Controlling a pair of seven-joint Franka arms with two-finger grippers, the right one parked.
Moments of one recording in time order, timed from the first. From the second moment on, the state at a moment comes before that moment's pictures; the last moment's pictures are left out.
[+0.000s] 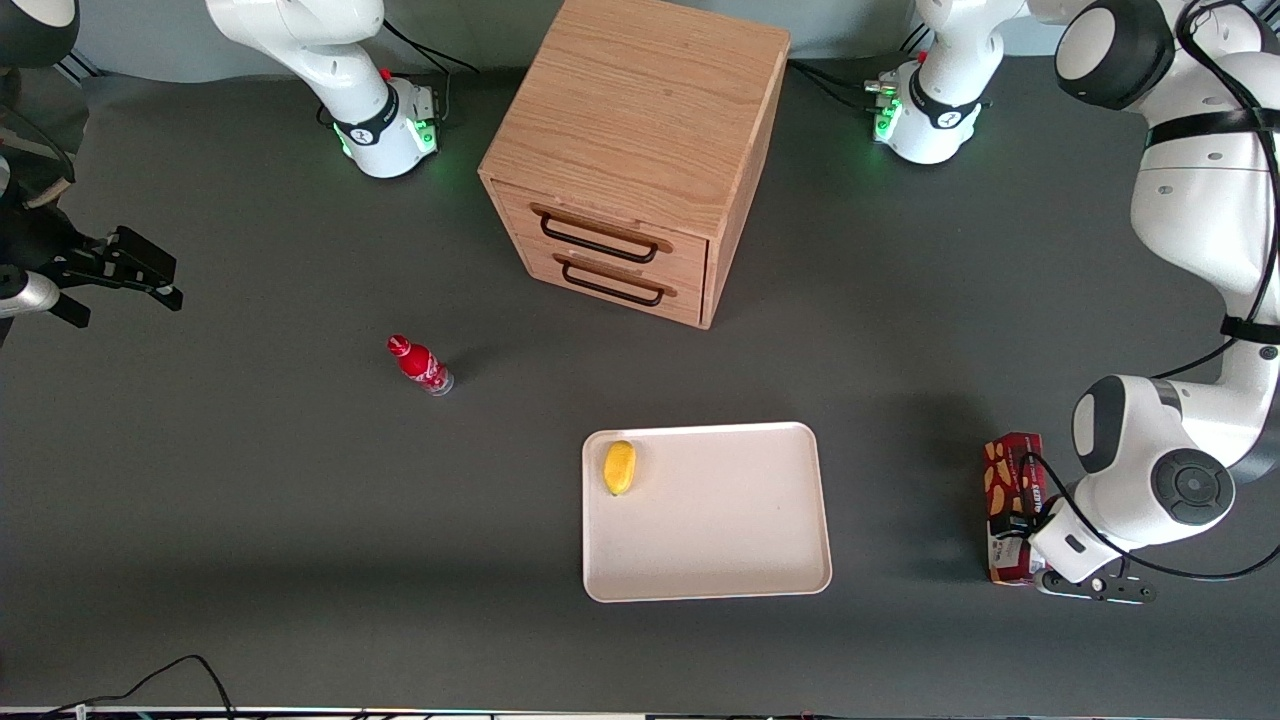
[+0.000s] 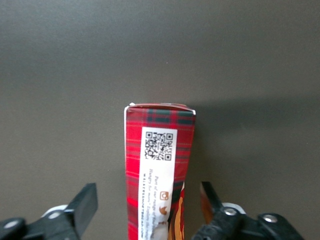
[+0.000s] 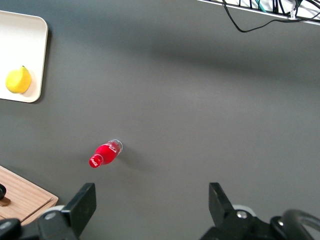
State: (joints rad) arm 0.25 0.88 -0.34 -1.29 0.40 2.17 -0.08
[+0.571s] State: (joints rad) arm 0.25 0.87 -0.35 -1.27 0.40 2.18 -0.08
